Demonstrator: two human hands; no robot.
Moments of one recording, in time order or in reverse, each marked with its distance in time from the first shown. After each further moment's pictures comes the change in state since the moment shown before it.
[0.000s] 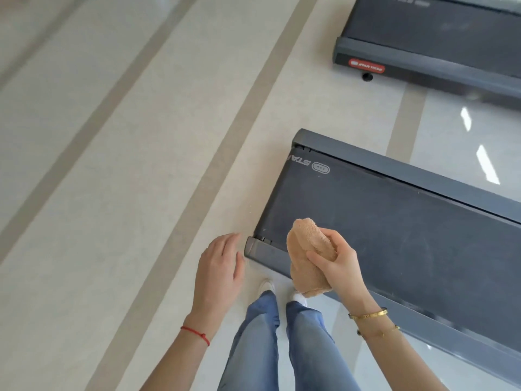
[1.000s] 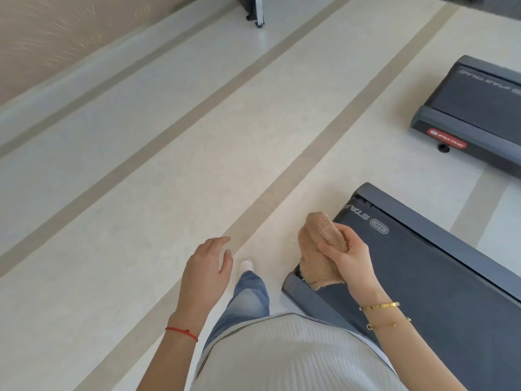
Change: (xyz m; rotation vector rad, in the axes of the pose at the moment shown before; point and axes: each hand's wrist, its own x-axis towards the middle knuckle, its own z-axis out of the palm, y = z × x) left_hand 0.011 -0.124 -0.135 -0.098 0.143 -0.412; right_hand 0.069 -0.124 0.140 0.040 -0.195 -0.066
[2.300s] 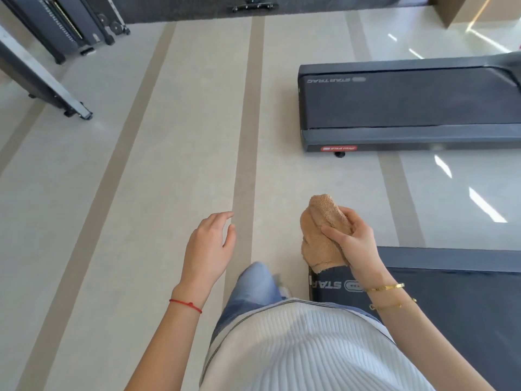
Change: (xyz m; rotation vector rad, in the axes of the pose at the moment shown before) left_hand 0.633 0.339 0.101 0.033 -0.308 0.641; right_hand 0.466 -0.183 -0.162 0.298 0.626 0.044
